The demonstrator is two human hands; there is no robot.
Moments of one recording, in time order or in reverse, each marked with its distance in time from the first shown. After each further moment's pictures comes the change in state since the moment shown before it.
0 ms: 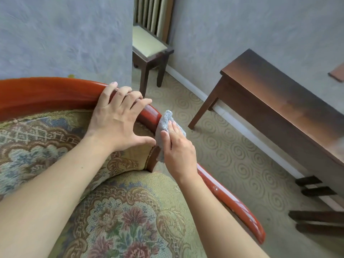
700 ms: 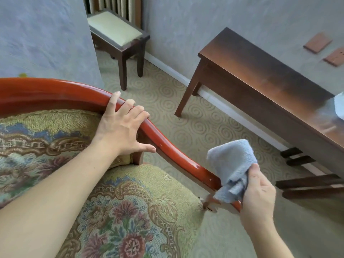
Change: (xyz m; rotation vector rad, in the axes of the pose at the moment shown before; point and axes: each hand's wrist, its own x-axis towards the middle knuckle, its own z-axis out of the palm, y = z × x) left_hand 0.017 0.060 0.025 0.062 -0.161 0.190; right_hand -0.137 0.130 -0.102 0.671 0.621 0.590
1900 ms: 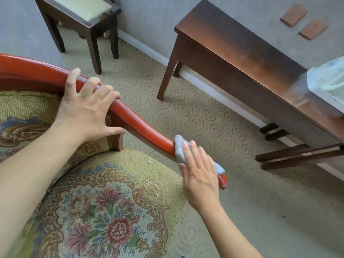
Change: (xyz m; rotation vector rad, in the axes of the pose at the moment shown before) left_hand 0.001 -0.002 0.011 0.002 0.095 0.019; right_hand -0.029 0.067 0.017 -1.101 -0.418 -0.500
